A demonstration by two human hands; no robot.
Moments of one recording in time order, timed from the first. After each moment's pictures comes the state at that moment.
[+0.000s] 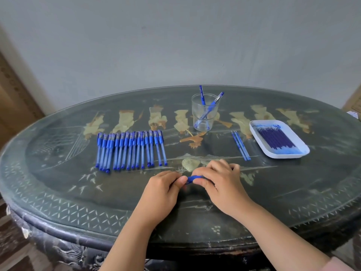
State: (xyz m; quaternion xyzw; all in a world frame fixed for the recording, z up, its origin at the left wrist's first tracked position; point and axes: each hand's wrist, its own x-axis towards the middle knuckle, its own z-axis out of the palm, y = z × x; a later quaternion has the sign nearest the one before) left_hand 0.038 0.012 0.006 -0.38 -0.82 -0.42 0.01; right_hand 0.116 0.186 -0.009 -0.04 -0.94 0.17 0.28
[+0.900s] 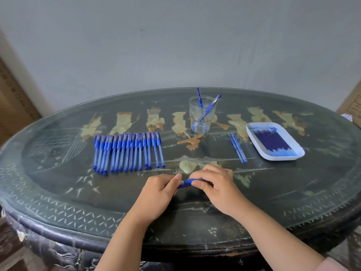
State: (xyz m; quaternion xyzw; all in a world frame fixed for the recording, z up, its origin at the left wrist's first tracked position) left_hand 0.040 0.012 0.025 -0.32 -0.82 -0.46 -0.13; right_hand 0.115 0.189 -0.006 -0.04 -0.92 0.34 0.19
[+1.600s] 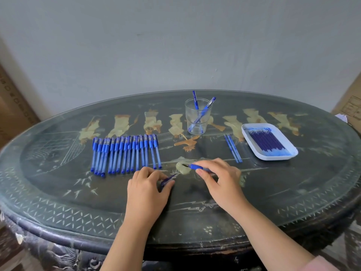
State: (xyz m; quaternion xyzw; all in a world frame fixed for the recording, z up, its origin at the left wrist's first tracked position) left_hand 0.031 0.008 -0.007 -0.27 -0.90 -0.32 0.14; right_hand 0.115 0.199 -0.010 -0.11 -0.88 0.33 0.33
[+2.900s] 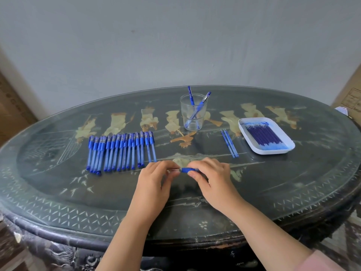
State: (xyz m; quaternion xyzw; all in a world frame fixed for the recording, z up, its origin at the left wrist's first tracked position) left_hand 0.044 0.024 0.010 -0.40 -0.80 -0.41 0.16; right_hand 0.120 0.191 -0.012 -0.05 -0.91 0.26 0.32
